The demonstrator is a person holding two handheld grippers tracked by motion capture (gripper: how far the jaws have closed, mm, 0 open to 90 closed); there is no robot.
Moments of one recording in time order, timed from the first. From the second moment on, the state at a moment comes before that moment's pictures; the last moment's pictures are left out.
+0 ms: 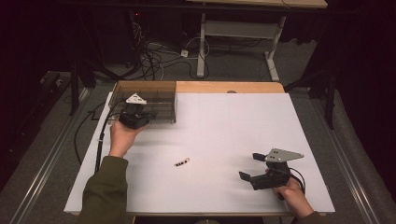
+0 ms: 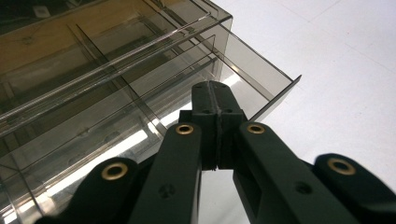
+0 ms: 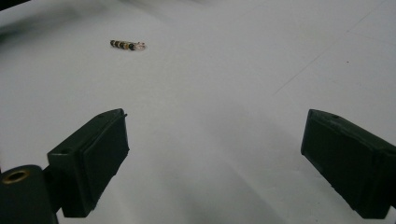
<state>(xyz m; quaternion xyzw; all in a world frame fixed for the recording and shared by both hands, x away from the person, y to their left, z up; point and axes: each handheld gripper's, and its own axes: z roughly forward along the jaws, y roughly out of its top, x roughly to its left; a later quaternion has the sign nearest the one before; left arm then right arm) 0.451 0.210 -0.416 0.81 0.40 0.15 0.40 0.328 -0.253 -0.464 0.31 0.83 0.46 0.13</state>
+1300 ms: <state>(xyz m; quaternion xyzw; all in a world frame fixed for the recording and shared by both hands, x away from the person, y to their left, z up) 0.446 0.216 -0.423 0.81 0.41 0.15 0.39 0.327 -0.254 -0.464 0.31 0.83 0.46 0.13</state>
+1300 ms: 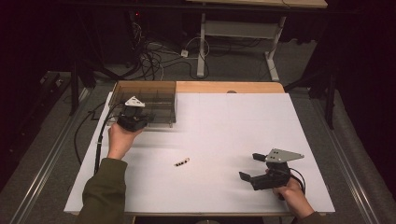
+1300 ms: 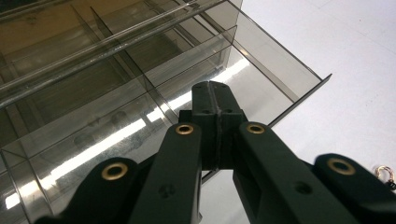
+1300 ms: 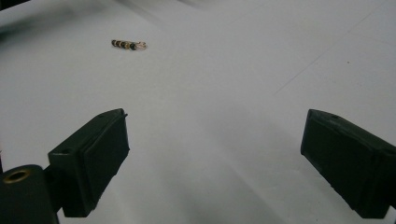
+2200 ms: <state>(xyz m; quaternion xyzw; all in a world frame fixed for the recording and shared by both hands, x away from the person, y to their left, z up) 0.440 0.229 -0.422 0.81 0.42 0.18 0.37 0.327 -0.254 -0.463 0.31 0.83 0.46 0.13</state>
